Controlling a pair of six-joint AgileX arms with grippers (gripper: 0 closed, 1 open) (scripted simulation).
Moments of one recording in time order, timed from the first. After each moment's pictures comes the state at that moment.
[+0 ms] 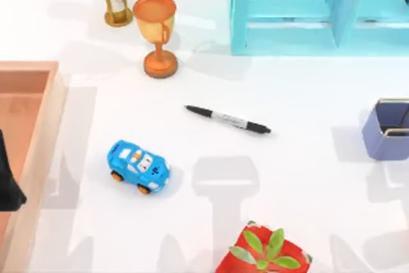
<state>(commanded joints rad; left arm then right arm) 0.00 0.00 0.00 0.00 0.00 0.00 0.04 0.18 0.20 -0.11 -0.03 -0.04</state>
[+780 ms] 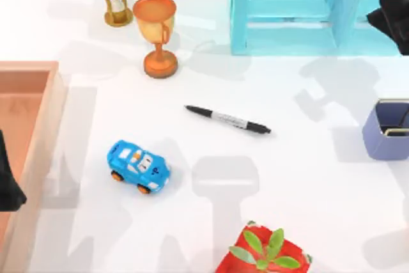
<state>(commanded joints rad) 0.00 0.00 0.00 0.00 0.00 0.00 0.25 1.37 1.41 -0.85 -0.15 -0.32</state>
